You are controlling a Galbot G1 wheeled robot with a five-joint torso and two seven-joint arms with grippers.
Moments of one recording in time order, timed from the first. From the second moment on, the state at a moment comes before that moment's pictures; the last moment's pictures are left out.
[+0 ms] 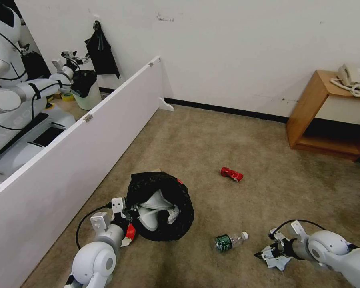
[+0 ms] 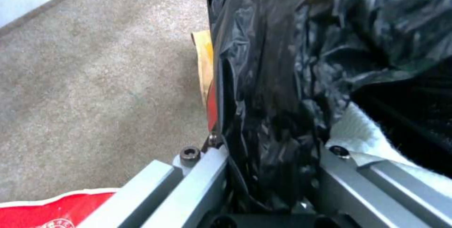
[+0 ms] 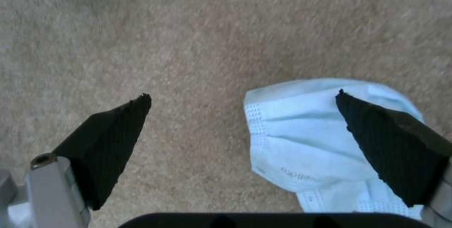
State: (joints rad) left arm 1.43 -1.32 -0.44 -2.01 -0.58 0.44 -0.15; right arm -0.94 0.47 -0.33 1.42 0.97 -0.52 -0.29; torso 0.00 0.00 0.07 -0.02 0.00
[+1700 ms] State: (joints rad) left arm 1.44 -1.33 -0.44 -2.00 -0.57 0.44 -0.15; right arm -1.02 0.49 -0.25 1.37 0.88 -0.50 -0.31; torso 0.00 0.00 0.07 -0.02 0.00
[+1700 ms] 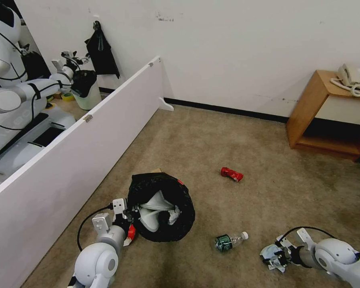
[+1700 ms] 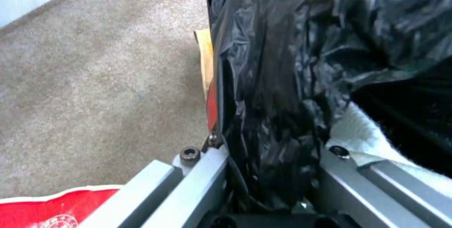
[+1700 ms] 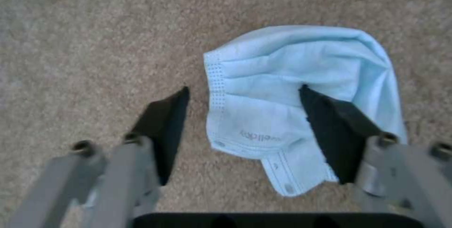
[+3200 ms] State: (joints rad) left arm 1.43 -1.32 -0.44 -1.99 -0.58 0.44 -0.15; right arm -1.00 0.48 -0.24 1.37 0.91 -0.50 -0.27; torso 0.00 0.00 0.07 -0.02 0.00
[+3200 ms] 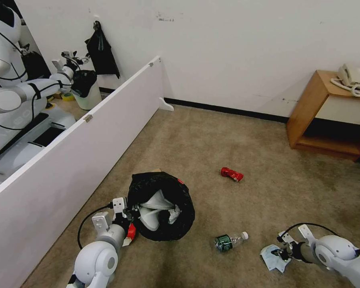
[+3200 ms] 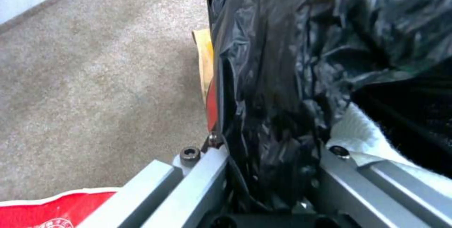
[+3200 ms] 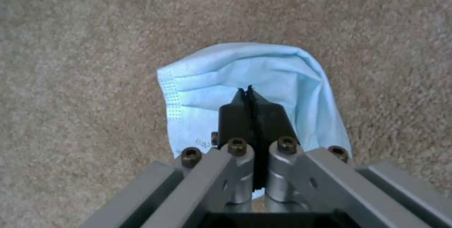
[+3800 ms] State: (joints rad) left arm 1.42 -1.32 -0.44 -1.99 -0.59 0.44 -0.15; right arm -1.04 0.42 -0.21 1.41 0.91 -0.50 -0.29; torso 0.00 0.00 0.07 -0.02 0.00
